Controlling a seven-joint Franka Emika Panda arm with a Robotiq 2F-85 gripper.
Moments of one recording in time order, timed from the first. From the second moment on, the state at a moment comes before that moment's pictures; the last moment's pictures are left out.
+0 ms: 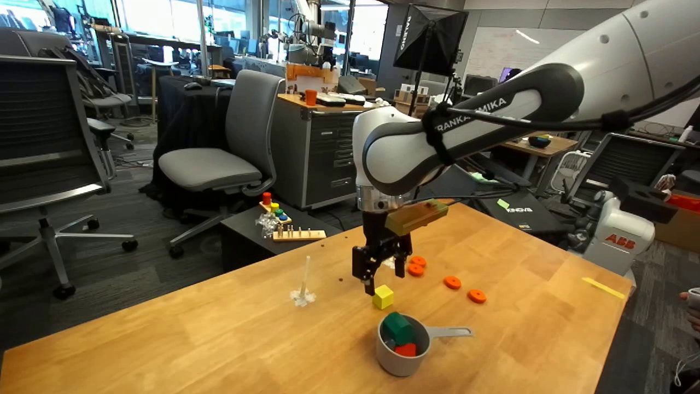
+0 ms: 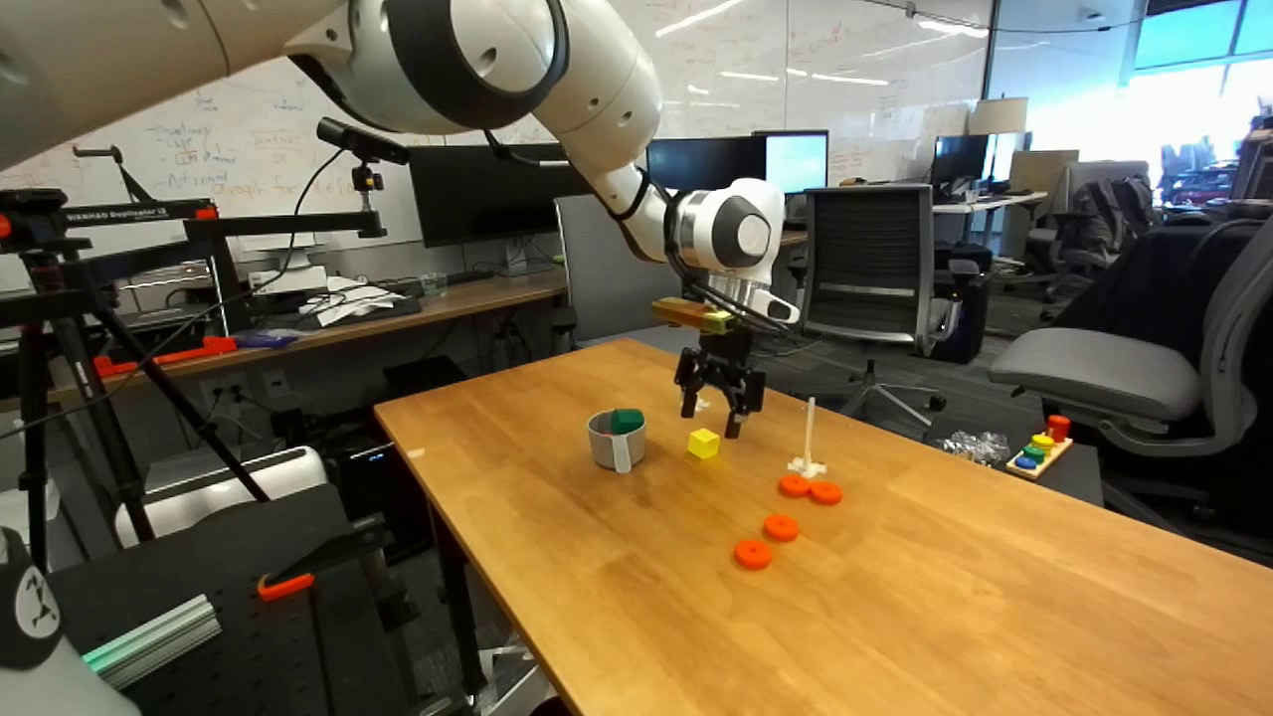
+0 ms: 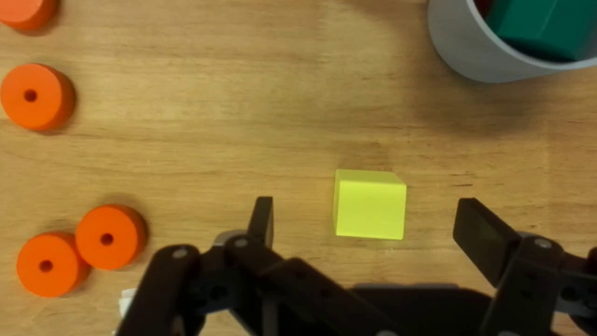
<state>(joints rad) 0.19 1.14 0.07 -1.07 -0.05 1.90 0.21</state>
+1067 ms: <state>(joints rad) 0.18 1.20 0.08 -0.94 0.05 1.91 0.21</state>
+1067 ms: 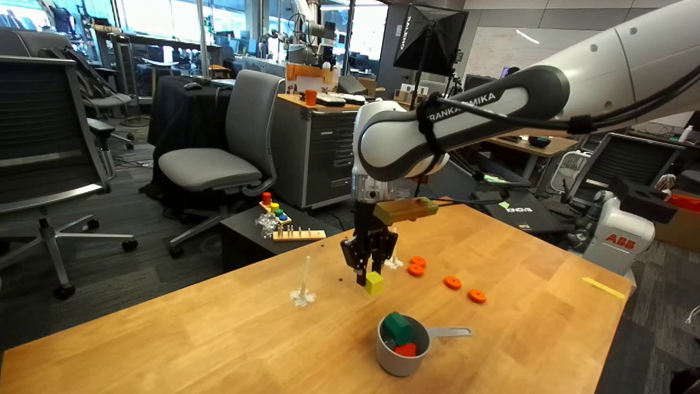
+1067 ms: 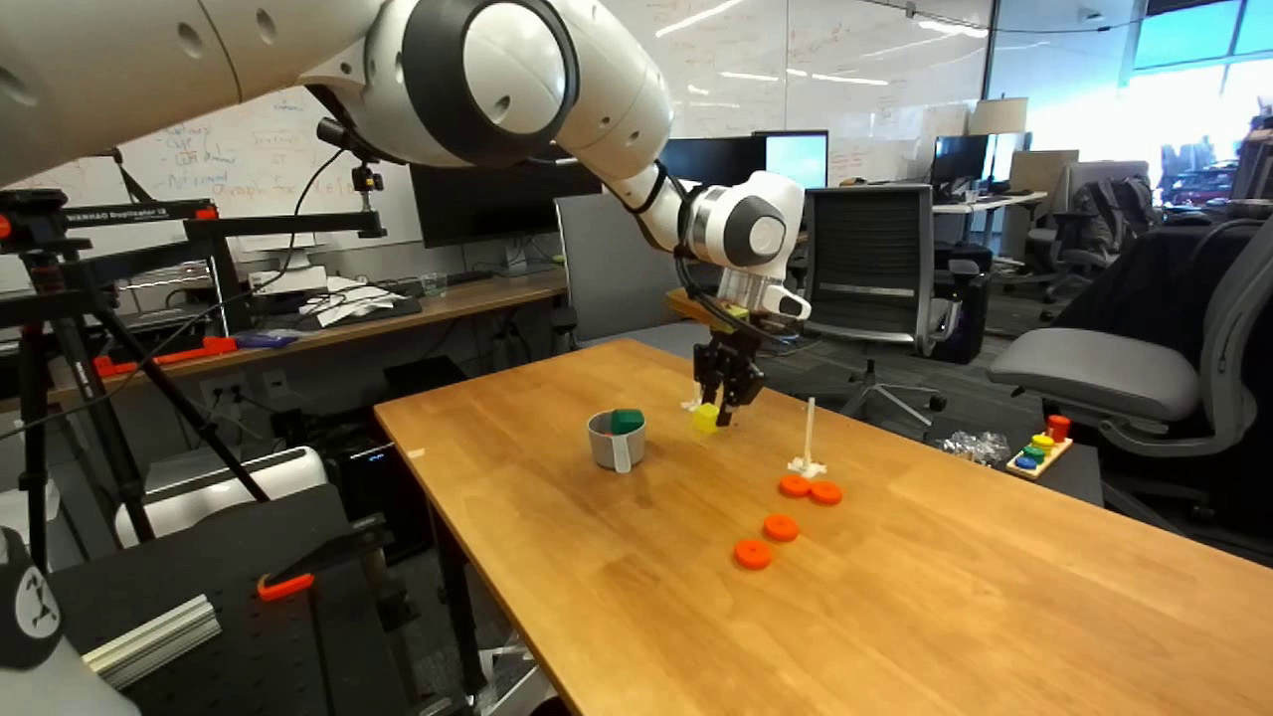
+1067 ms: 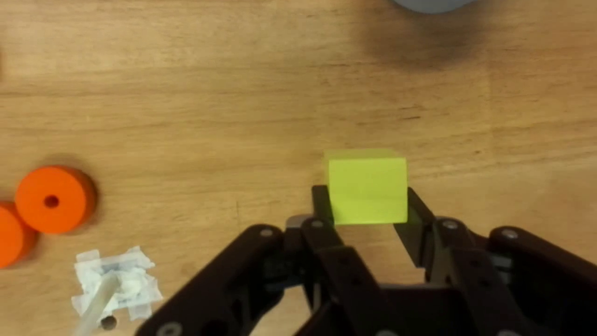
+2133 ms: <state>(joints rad) 0.19 0.98 0.20 -1.25 0.17 2.07 0.21</state>
